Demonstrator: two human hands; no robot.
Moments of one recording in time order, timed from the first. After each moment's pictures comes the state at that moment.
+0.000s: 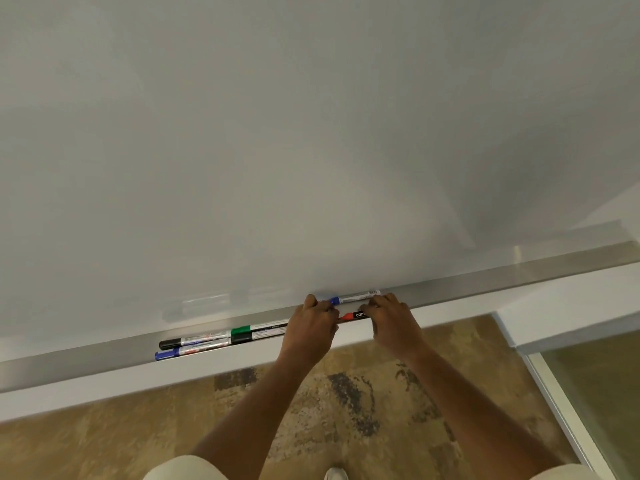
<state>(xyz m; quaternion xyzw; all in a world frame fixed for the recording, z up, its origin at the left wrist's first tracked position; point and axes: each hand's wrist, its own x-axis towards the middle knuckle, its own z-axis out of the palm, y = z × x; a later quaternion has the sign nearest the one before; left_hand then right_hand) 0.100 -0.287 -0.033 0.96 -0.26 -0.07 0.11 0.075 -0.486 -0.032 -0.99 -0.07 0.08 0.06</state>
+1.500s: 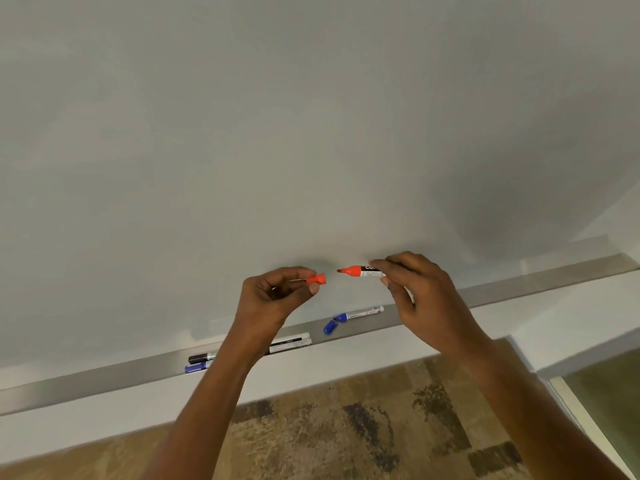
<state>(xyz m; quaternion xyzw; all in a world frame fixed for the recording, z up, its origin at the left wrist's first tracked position) 0.079 -0.220 0.156 0.66 -0.07 -0.08 0.74 0.035 -0.475 0.177 -0.94 -0.15 -0.17 0.26</state>
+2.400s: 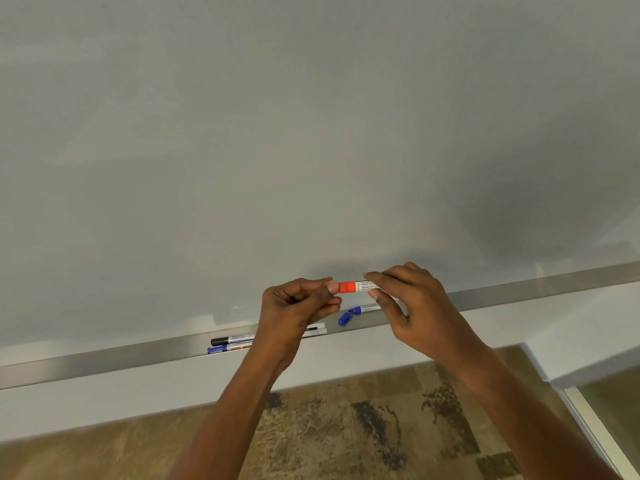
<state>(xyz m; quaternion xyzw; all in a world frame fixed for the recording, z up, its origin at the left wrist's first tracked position) 0.030 -0.216 0.170 0.56 0.01 -0.10 0.82 0.006 -0.434 0.183 -0.93 -0.20 -0.18 0.25</state>
